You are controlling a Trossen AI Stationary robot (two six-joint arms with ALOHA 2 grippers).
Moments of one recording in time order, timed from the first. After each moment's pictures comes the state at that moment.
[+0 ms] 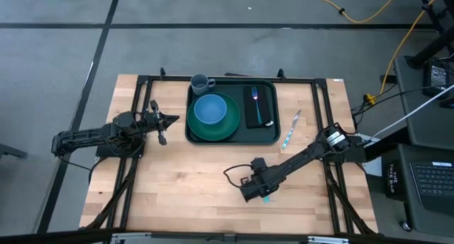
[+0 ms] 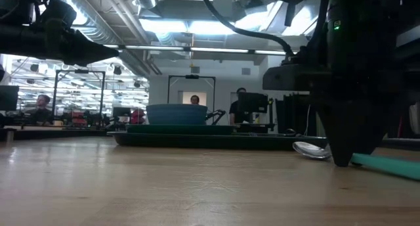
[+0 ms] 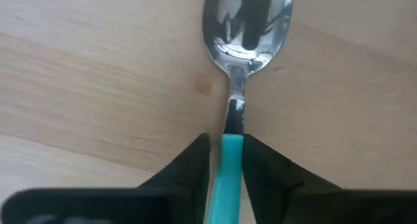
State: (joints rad) left arm 0.19 0.02 0.01 0.04 -0.16 0.12; right arm 0.50 2.08 1.40 -0.96 0.15 1.78
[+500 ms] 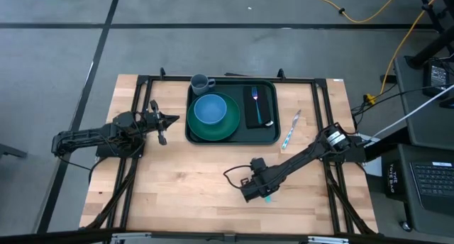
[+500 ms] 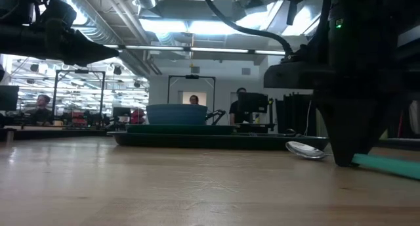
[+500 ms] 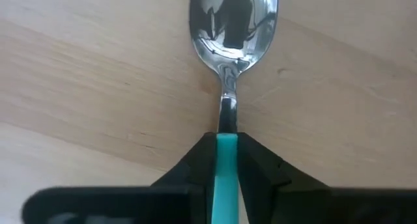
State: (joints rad) left arm 0.19 0.02 0.01 0.04 -0.16 0.12; right arm 0.50 2.06 1.40 -0.97 0.17 1.74
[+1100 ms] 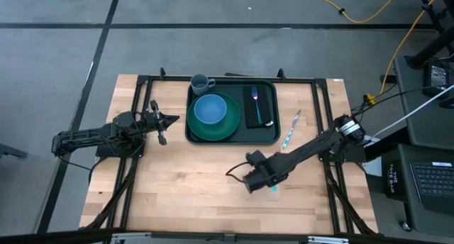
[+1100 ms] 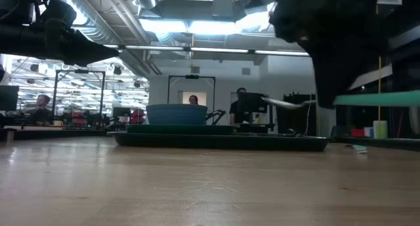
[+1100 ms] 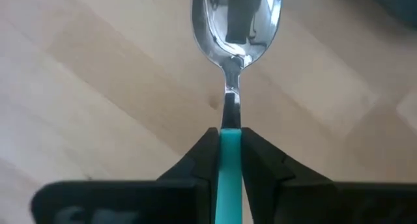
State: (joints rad) left arm 0.19 0.02 0.01 0.04 -0.16 0.12; right arm 0.45 1.89 1.40 -1.03 0.22 1.35
